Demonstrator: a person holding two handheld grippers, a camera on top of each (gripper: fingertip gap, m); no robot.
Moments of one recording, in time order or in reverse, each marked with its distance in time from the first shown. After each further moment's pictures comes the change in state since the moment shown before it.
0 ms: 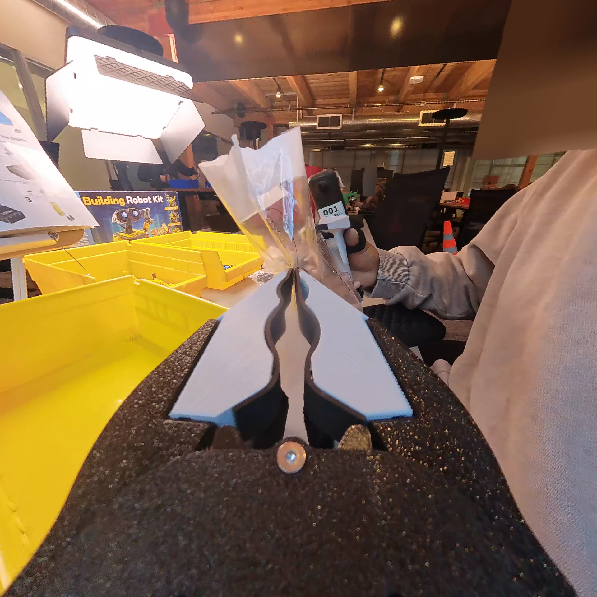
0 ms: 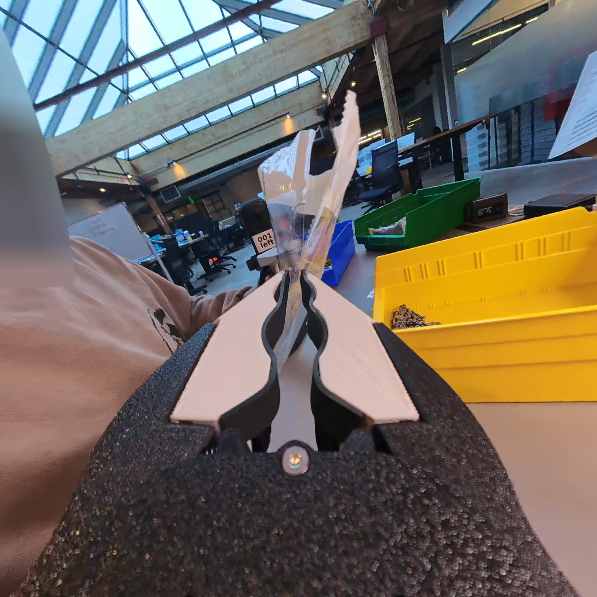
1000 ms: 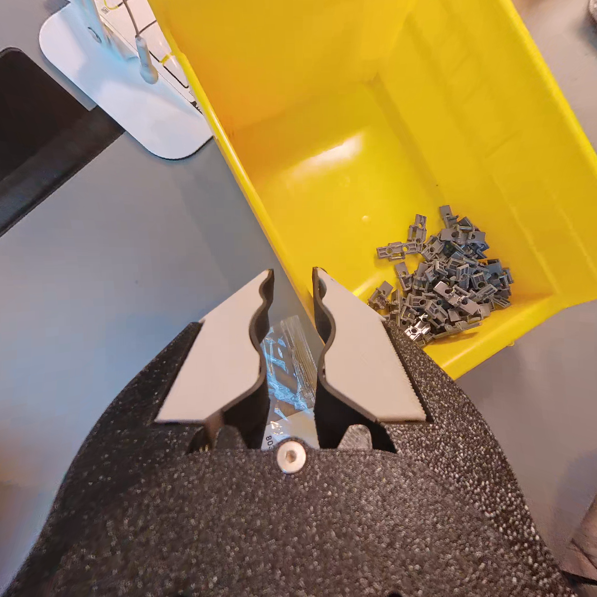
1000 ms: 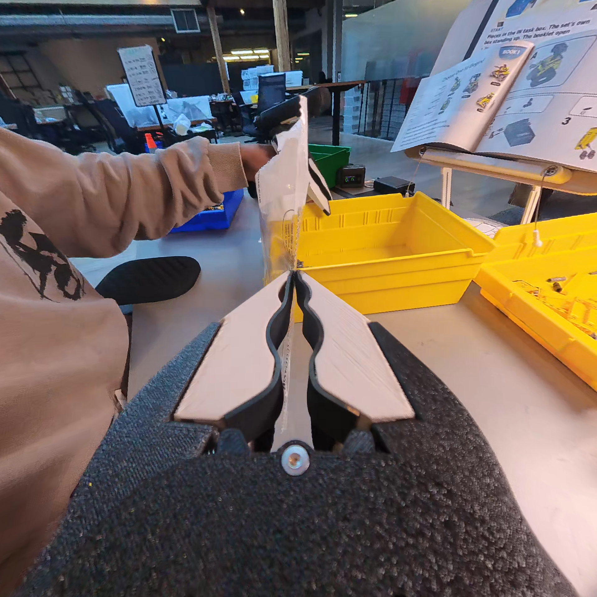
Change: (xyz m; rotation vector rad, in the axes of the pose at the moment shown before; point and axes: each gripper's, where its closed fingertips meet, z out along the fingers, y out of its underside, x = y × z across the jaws) left arm -0.238 0.096 -0.044 -1.033 -0.459 -0.303; right arm 0.031 -0.012 -0.078 -0.216 0.382 -0.289
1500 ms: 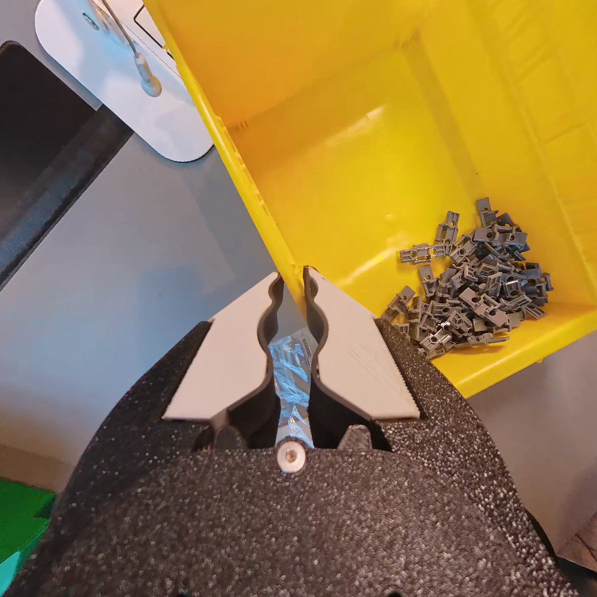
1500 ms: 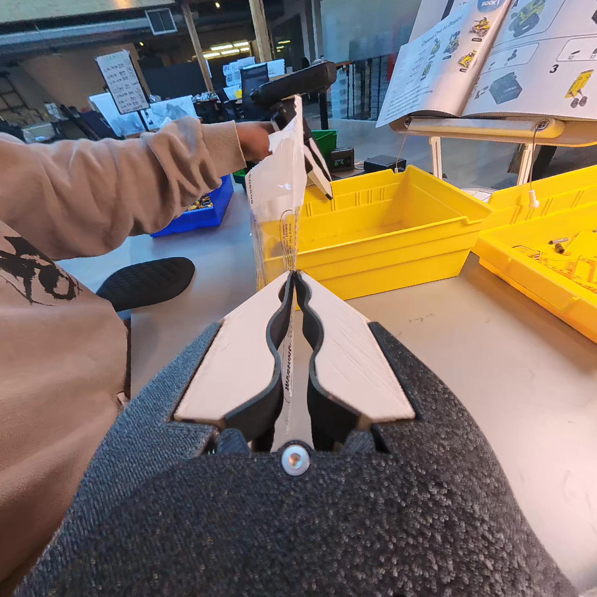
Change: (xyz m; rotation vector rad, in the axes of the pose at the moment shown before) left arm -0.011 -0.012 0.016 -0.155 -0.073 0.046; right arm 0.013 0.014 -0.003 -0.025 0.035 0.094
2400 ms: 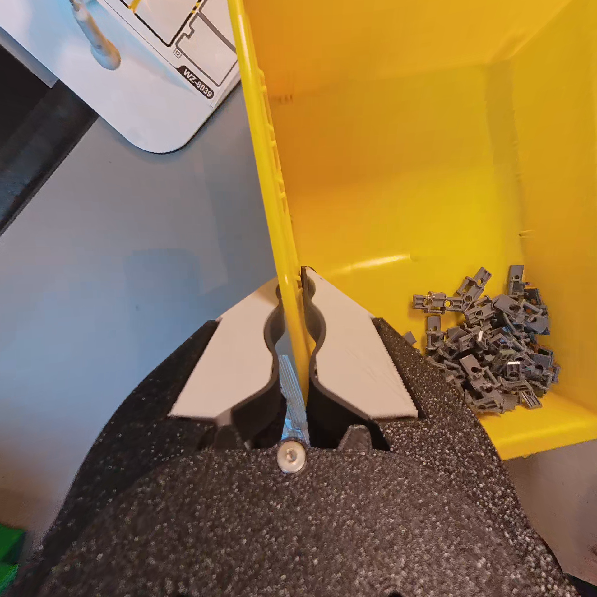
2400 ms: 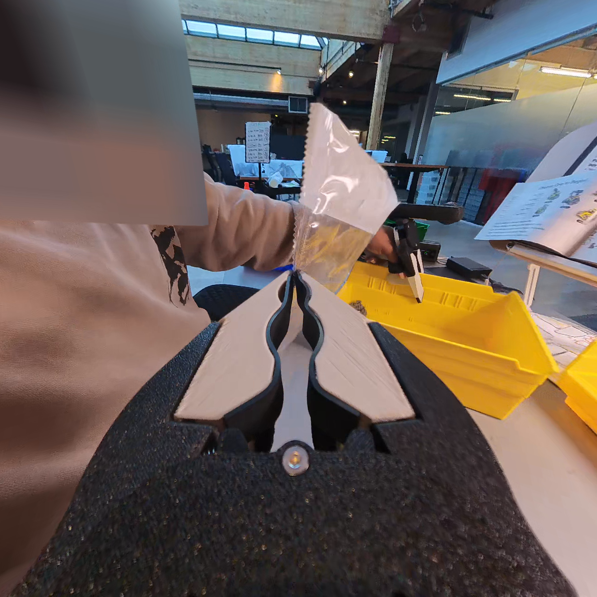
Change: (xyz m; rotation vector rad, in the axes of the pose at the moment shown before) left arm 0.000 0.004 0.032 -0.043 0.019 -0.014; right arm -0.095 -0.046 -0.028 0.199 -0.315 -0.204
